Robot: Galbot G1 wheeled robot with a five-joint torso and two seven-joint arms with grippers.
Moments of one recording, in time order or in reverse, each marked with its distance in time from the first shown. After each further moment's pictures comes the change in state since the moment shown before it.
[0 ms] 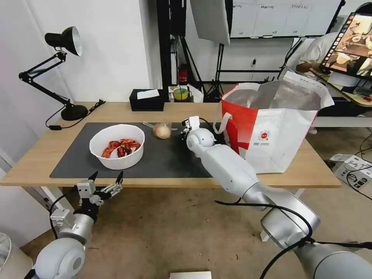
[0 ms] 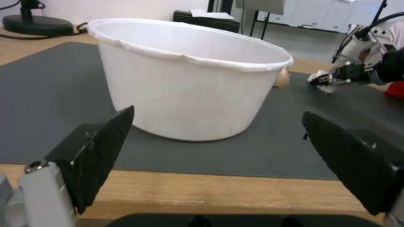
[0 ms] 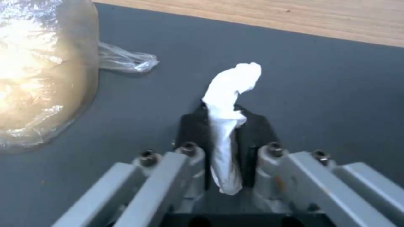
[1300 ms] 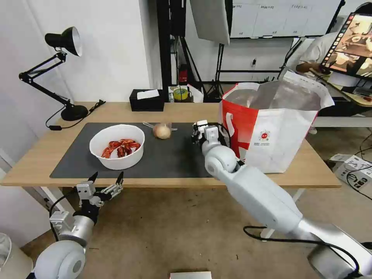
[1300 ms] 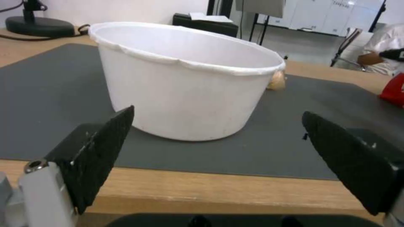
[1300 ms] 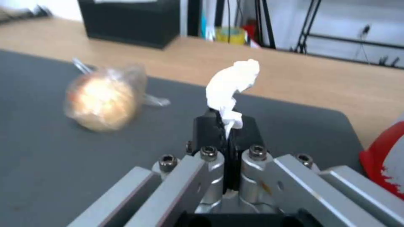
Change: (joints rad) left arm 0.029 -0.014 -0.011 -0.031 0.005 -0.001 -0.006; right arm -0.270 -0.329 -0.027 0.663 -0.045 0.173 0.113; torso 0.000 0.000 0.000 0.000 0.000
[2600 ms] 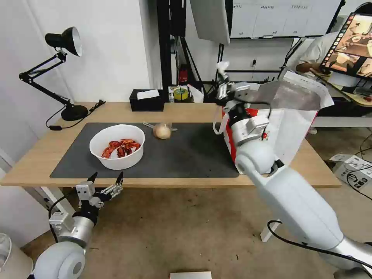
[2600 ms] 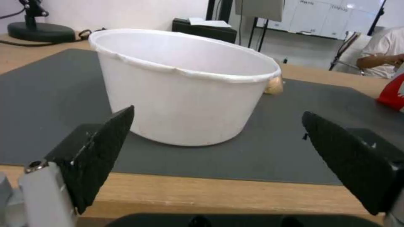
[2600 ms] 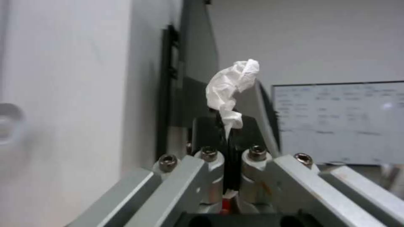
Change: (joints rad) left arm 0.005 -0.009 -0.005 -0.014 0.010 -0.003 -0.001; right arm -0.087 -0.137 0.301 0.248 -0.256 0.398 -0.075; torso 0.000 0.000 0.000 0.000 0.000
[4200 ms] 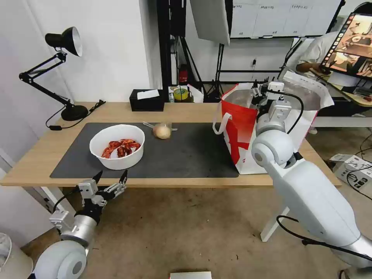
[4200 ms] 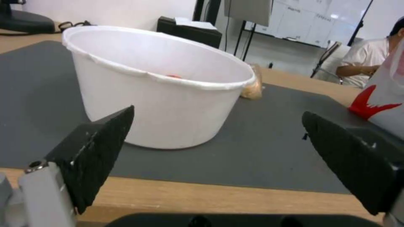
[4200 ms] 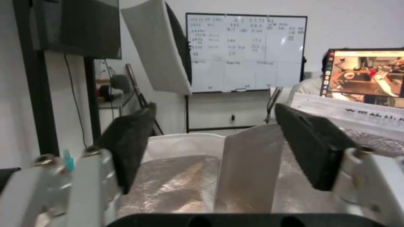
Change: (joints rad) left arm 0.000 0.011 0.010 -0.035 -0.073 0.011 0.012; right arm 0.020 -0.032 0.029 0.008 0.130 -0.326 0.307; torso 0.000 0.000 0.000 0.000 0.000
